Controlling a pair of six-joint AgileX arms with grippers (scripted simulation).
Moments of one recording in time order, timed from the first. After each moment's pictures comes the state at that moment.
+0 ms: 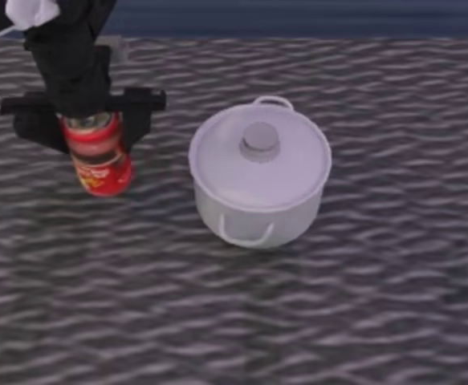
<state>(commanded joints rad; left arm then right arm) -0.30 2.08 1.72 -1.11 -0.02 -0.29 0.00 0.00 0.00 0.00 0.00 0.00</state>
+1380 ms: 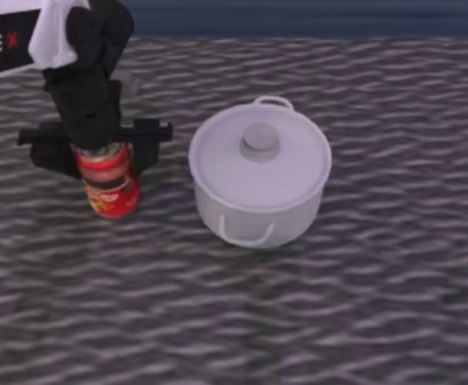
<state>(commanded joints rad) -0.29 2.14 1.61 -0.94 -0.02 -0.28 0.00 0.00 0.00 0.00 0.00 0.00</state>
